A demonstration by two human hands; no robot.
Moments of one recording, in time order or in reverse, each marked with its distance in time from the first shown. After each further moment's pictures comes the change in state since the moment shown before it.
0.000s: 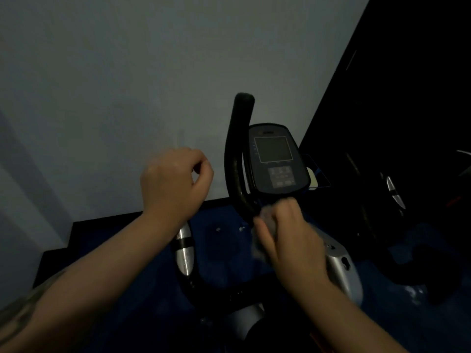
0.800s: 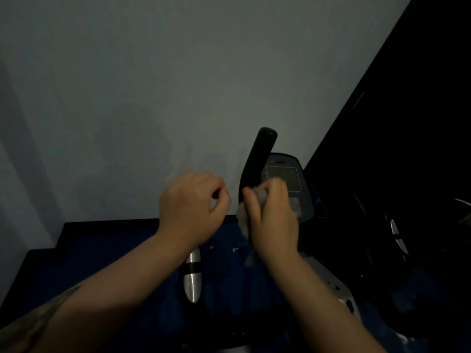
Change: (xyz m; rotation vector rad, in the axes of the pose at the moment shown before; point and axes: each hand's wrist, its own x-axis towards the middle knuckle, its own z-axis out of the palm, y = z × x) left_hand 0.001 -0.001 -0.003 -0.029 -0.046 -0.023; right_hand 0.082 -0.028 0.025 0.194 0.103 0.059
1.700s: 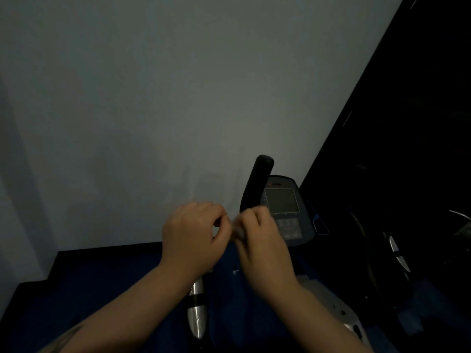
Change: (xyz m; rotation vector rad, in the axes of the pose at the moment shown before) left_hand 0.001 -0.003 0.001 -0.037 0.024 0.029; right_hand -0.005 -0.005 0.007 -0.123 -0.140 -0.285
